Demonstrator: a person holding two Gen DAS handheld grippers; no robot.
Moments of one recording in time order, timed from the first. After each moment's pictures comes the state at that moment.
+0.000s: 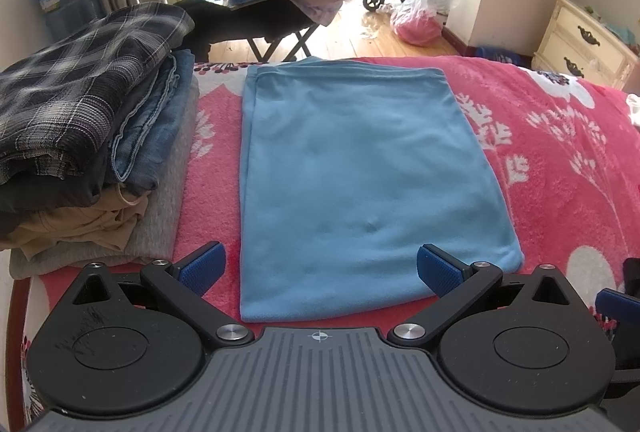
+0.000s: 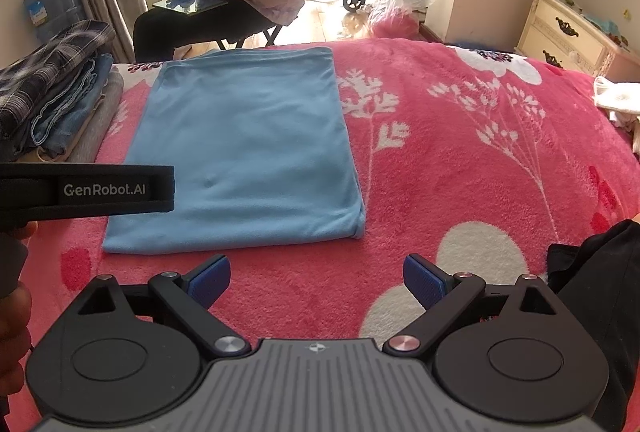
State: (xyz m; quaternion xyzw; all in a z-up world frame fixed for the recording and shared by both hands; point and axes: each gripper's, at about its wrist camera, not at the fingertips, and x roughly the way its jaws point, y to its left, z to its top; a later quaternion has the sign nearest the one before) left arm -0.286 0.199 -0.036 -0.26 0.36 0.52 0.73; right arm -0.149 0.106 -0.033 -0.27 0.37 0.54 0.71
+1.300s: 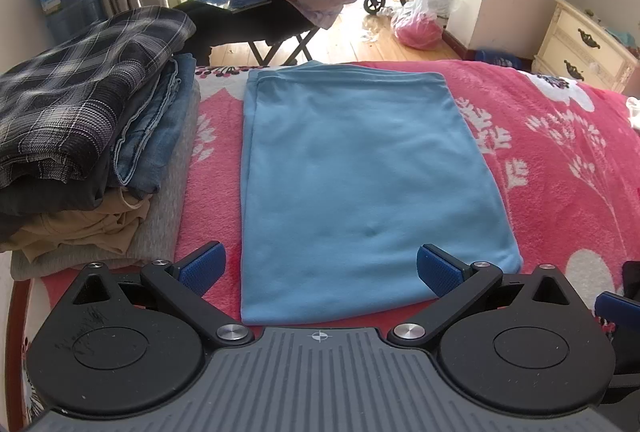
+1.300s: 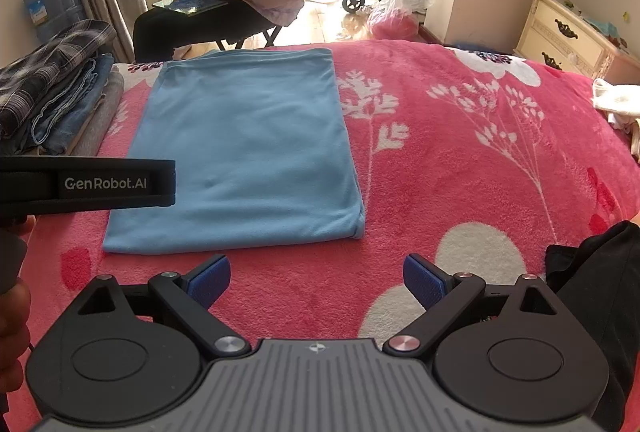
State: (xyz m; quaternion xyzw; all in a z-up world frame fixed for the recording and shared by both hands) left arm -0.285 0.199 -0.034 -0.26 0.35 0.52 0.73; right arm -0.151 0.105 -0.031 -0.28 0.37 0.54 0.71
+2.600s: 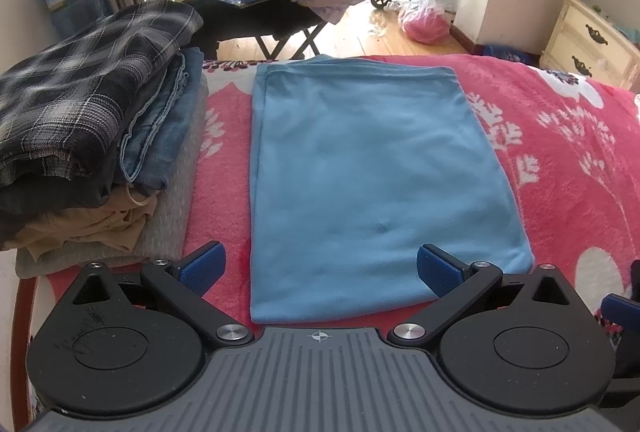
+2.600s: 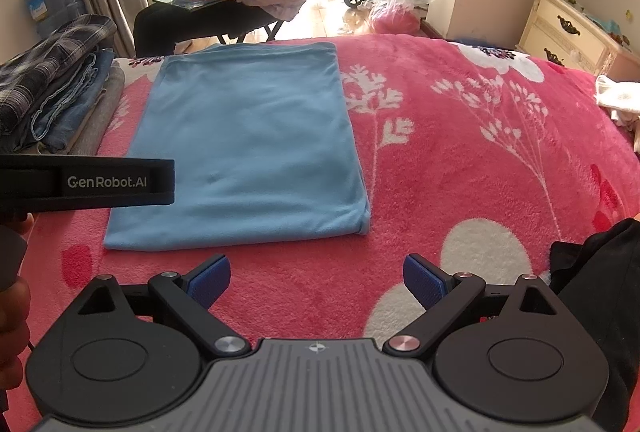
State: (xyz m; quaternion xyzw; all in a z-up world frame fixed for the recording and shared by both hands) left arm -0.287 0.203 -0.038 -0.26 0.36 0.53 0.72; right arm -0.153 0.109 -0.034 -0.28 0.37 0.54 0.70
